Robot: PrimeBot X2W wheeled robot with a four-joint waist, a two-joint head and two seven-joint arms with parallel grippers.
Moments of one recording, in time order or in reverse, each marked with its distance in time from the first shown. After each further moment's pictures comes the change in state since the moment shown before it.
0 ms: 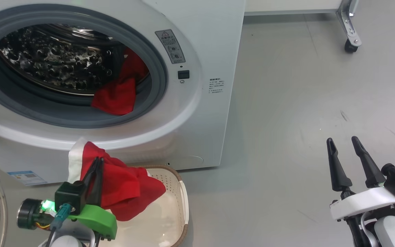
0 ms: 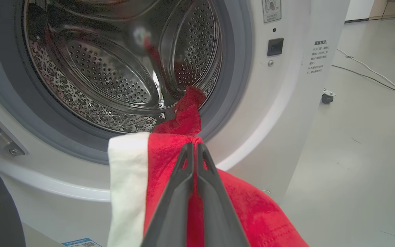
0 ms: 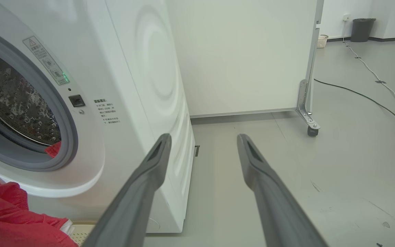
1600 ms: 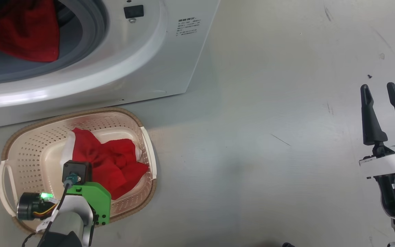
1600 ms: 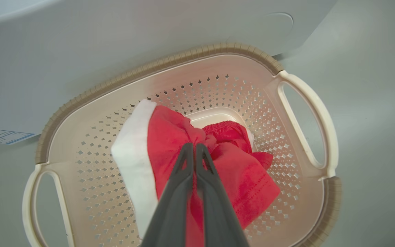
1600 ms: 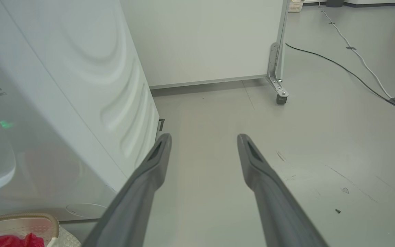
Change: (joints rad) left arm -0.257 -0.015 -0.018 0.469 0.037 0.106 0.134; right arm -0.149 -0.090 -0.072 -0.069 0.100 0.000 0.000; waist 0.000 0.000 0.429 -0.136
